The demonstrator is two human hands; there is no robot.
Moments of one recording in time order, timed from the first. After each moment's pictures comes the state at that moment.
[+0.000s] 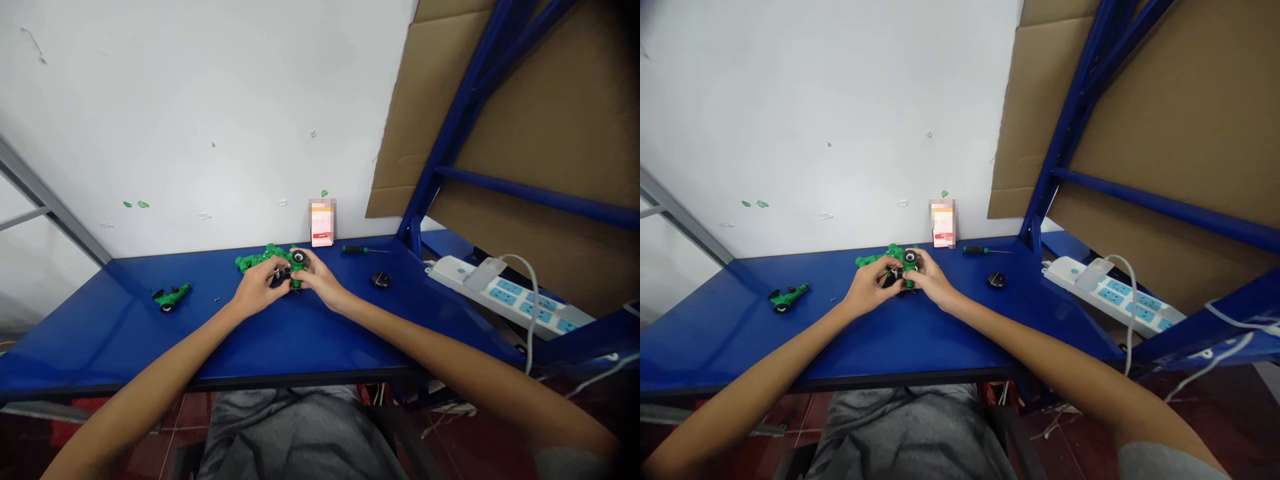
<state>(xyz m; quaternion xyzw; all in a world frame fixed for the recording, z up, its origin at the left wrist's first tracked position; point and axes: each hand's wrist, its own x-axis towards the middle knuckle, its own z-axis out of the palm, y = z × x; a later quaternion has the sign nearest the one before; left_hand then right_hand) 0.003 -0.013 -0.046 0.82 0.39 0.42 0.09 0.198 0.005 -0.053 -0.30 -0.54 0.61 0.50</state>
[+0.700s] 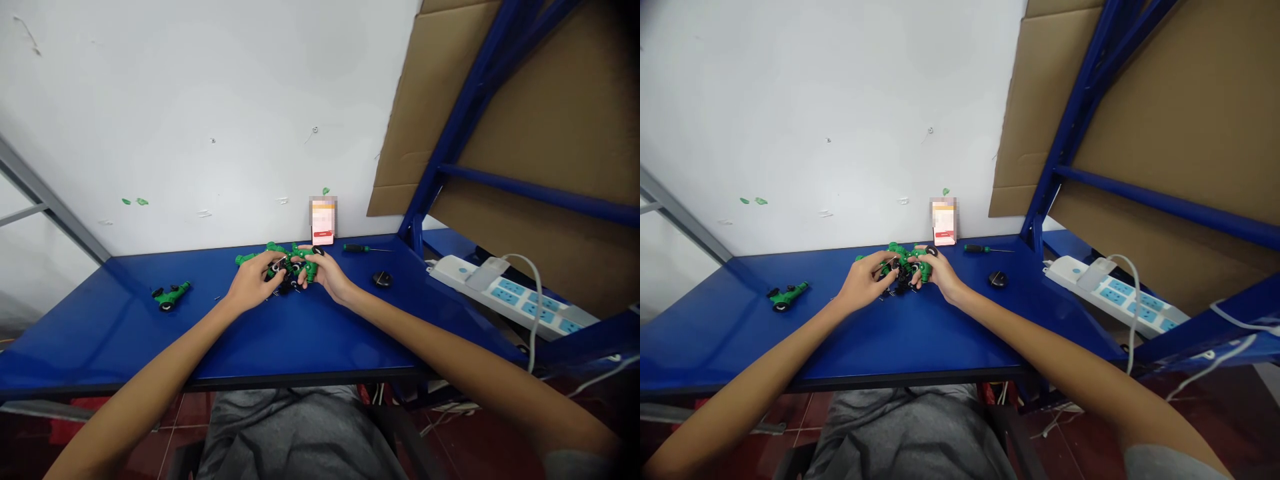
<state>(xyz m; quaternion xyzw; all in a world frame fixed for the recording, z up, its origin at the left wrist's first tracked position) -0.006 -0.009 -0.036 0.81 0.43 0.39 0.06 0.213 0.021 -0.051 -0.29 -0.49 0.65 0.49</state>
